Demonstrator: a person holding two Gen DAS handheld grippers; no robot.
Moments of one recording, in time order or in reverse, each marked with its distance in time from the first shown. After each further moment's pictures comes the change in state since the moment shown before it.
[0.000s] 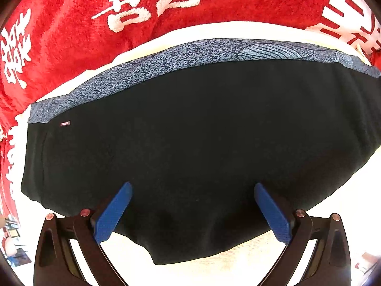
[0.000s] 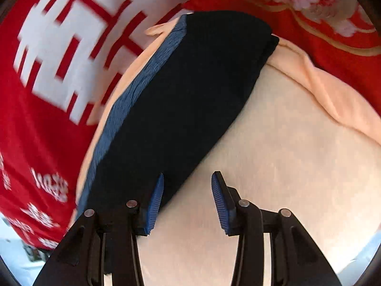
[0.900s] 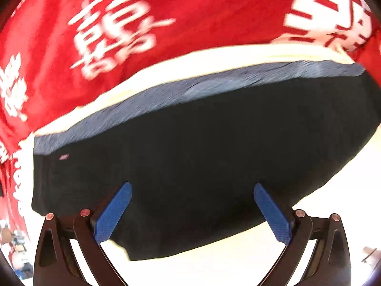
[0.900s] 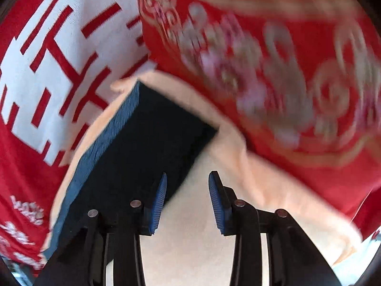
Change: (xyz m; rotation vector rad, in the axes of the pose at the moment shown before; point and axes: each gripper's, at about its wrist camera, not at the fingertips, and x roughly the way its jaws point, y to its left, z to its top) left arm -0.038 -0.069 0.030 0.081 -0.063 -0.007; right arm -0.060 -0.023 0.049 -0.083 -0.197 -0.242
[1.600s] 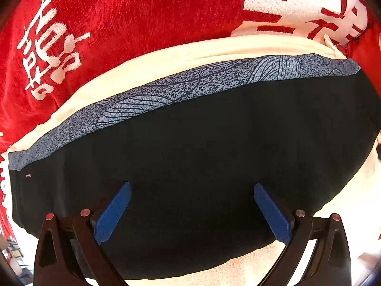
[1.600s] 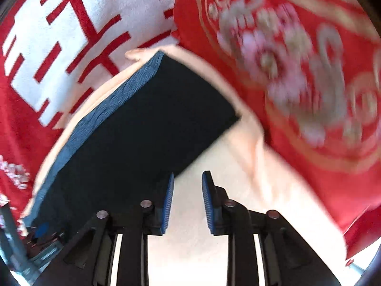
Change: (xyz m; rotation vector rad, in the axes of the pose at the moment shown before) left arm 0.037 -0.072 0.024 0.015 0.029 -0.060; right arm -0.001 0.005 -0.029 -0.149 0.127 0.027
